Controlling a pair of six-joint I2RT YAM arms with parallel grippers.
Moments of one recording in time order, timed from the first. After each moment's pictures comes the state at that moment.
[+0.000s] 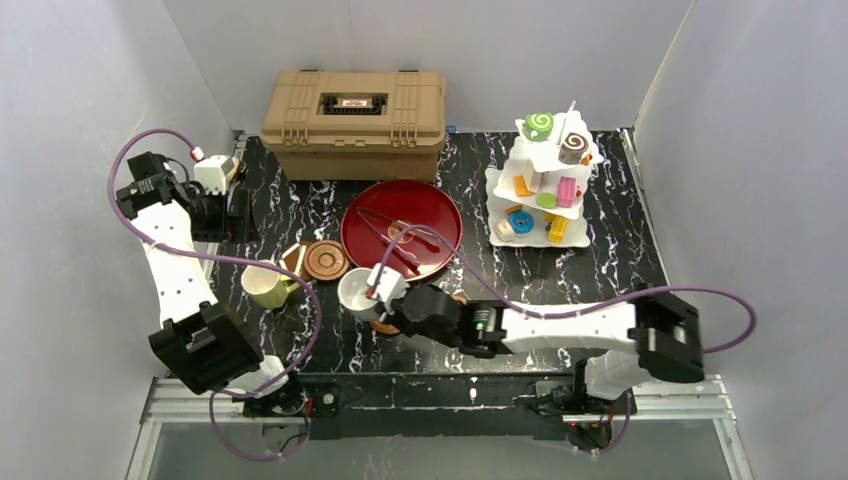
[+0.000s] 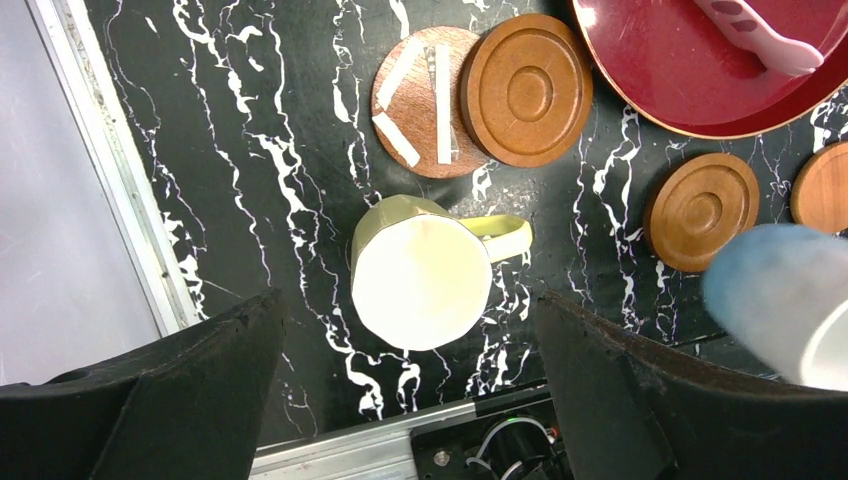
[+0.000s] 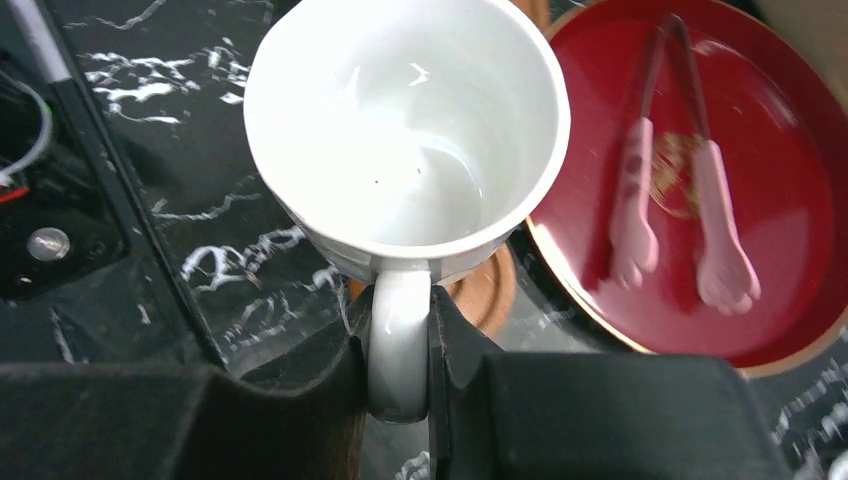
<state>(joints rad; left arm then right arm) 0.52 1.42 1.52 -1.29 0.46 0.56 1.41 1.49 0.96 0.08 0.32 -0.01</state>
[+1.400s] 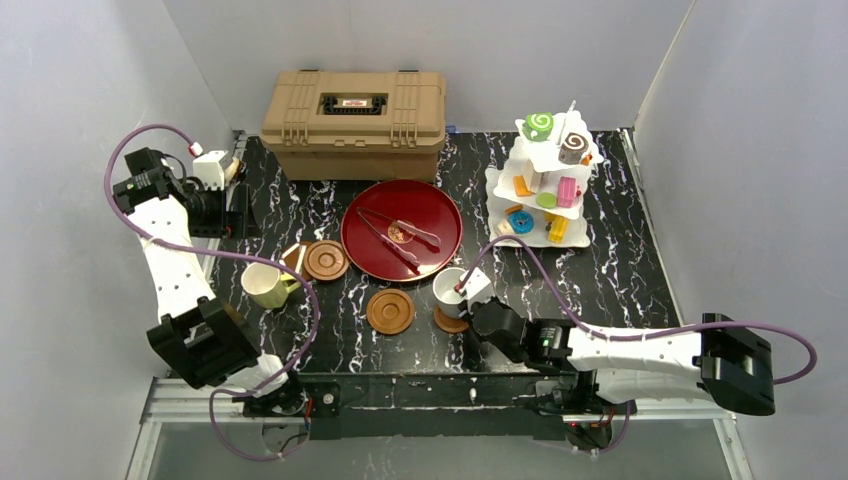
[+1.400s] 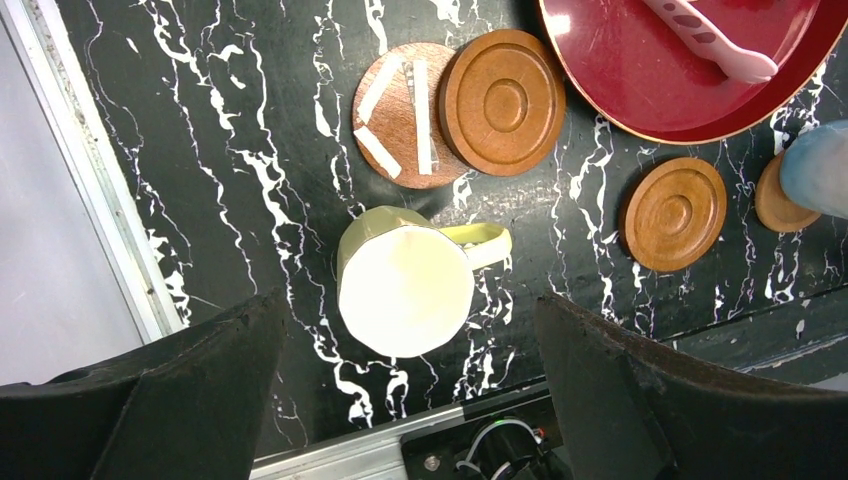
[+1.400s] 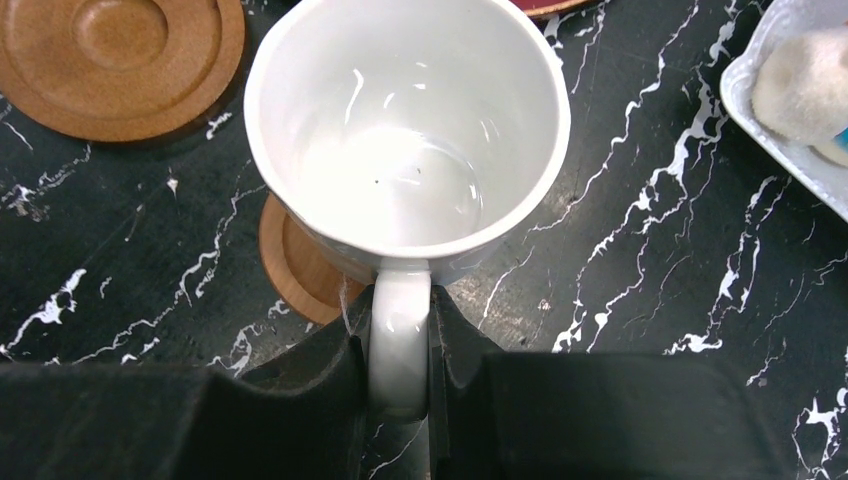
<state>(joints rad) 0.52 1.45 1.57 -1.32 0.51 0.56 1.30 1.04 0.43 -0.01 0.58 0.23</state>
